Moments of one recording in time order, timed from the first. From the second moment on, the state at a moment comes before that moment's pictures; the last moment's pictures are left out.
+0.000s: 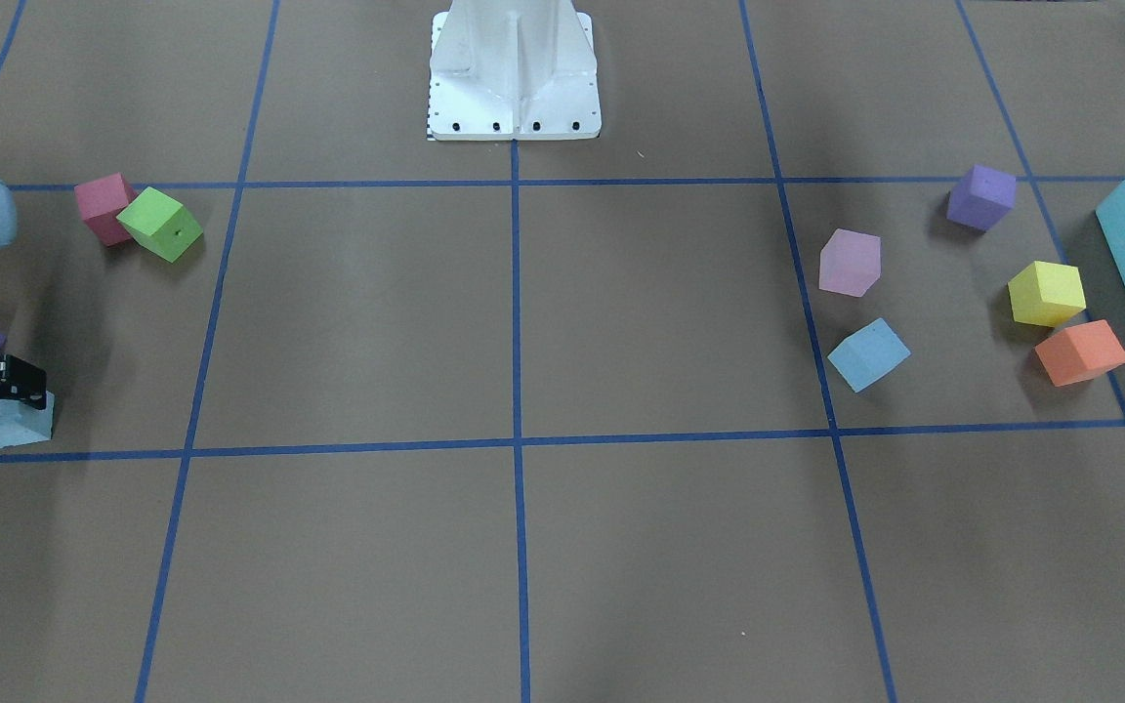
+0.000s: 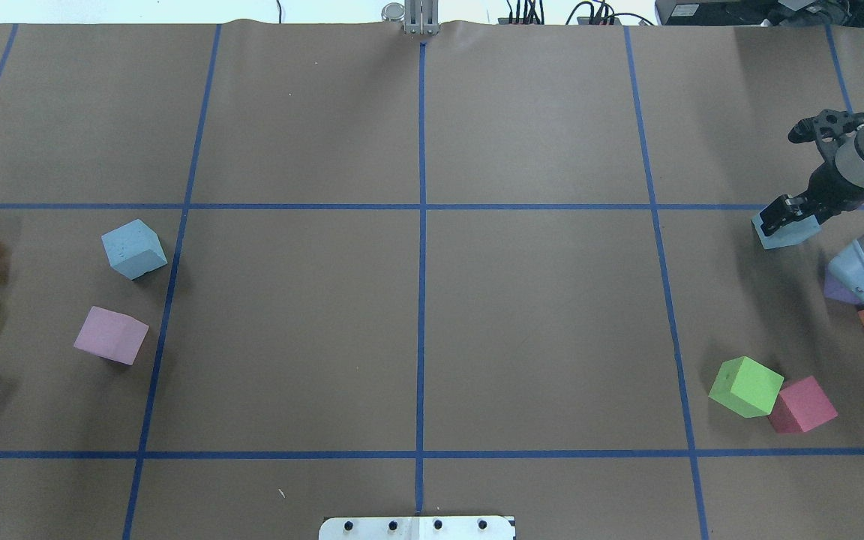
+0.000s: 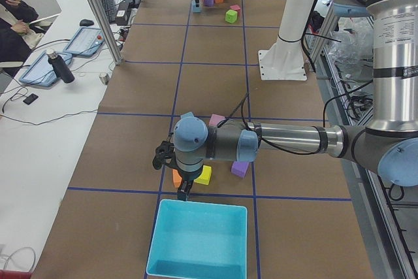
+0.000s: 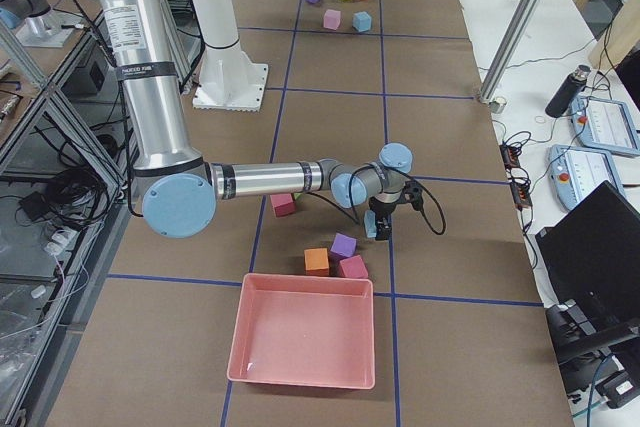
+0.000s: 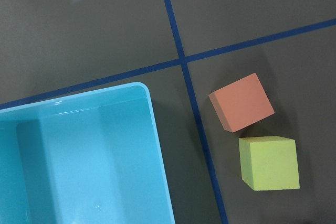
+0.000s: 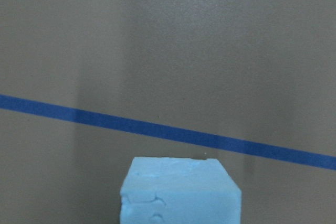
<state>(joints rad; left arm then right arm) -1.63 -1.46 -1.73 -1.59 -2.36 0.25 1.08 -1.38 1.39 -1.22 2.20 0.42</state>
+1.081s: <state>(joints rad) -1.63 -1.46 -1.73 -1.59 -2.36 0.25 0.95 -1.15 1.53 -1.40 2.19 0.72</state>
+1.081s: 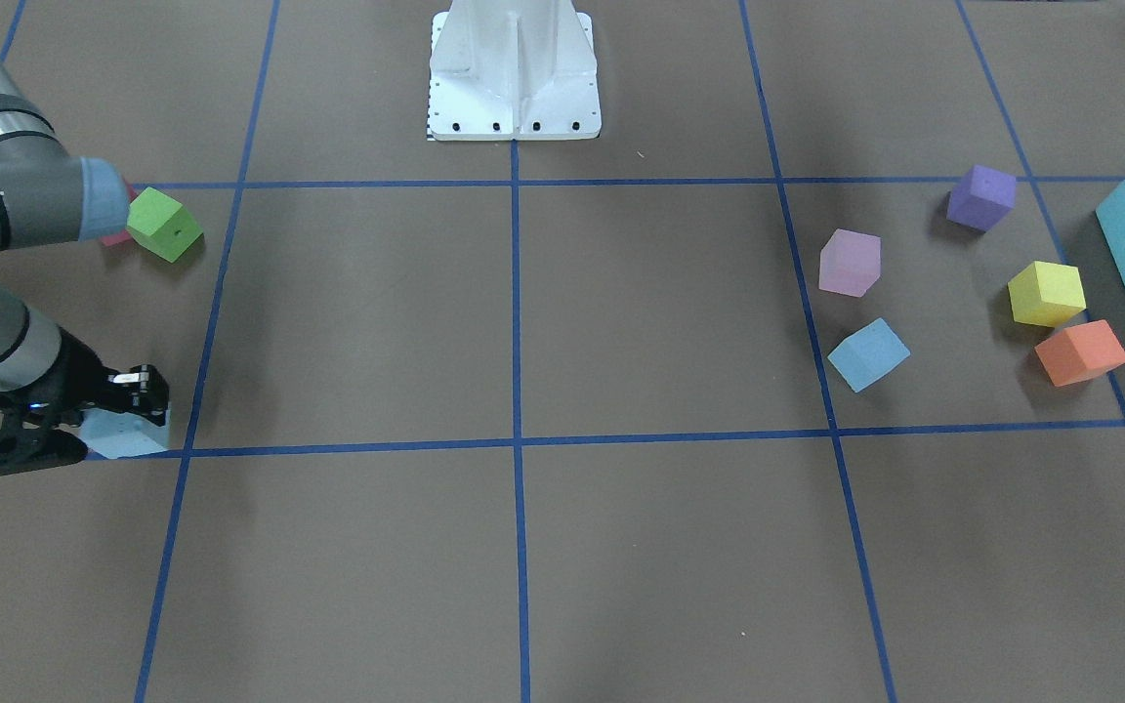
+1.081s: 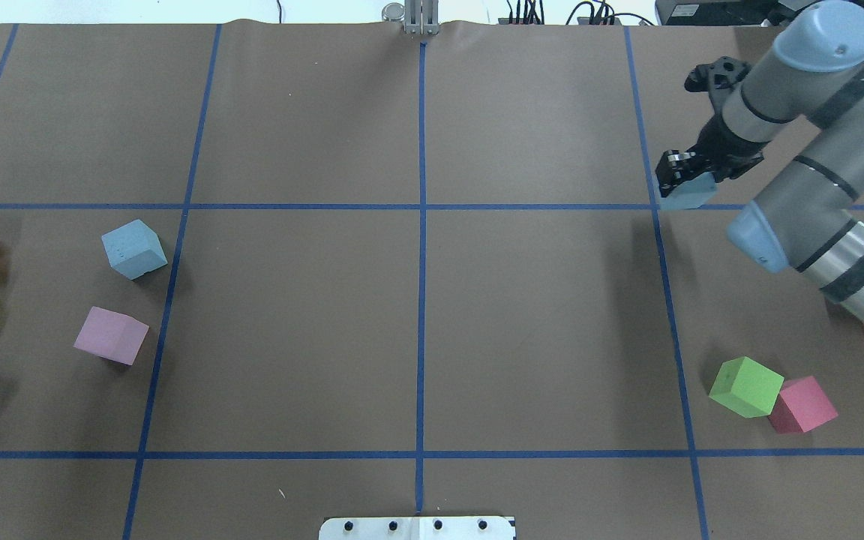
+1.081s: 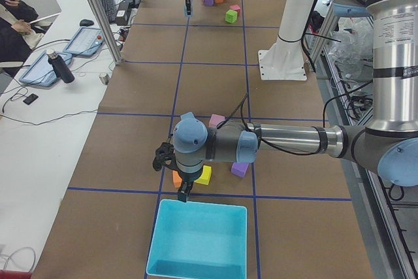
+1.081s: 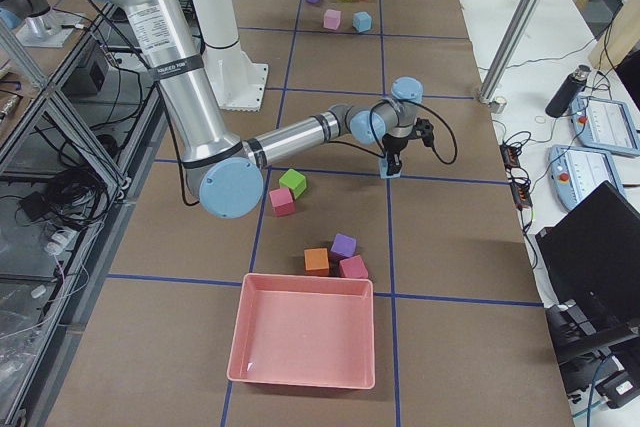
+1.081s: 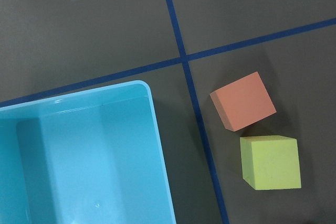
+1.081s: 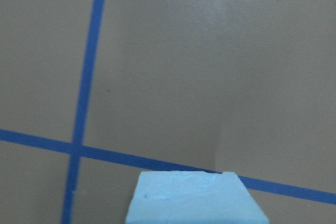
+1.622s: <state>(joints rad) -1.63 -1.46 -1.72 -1.59 -2.36 0.25 0.63 -0.85 1.47 -1.43 2.00 1.23</state>
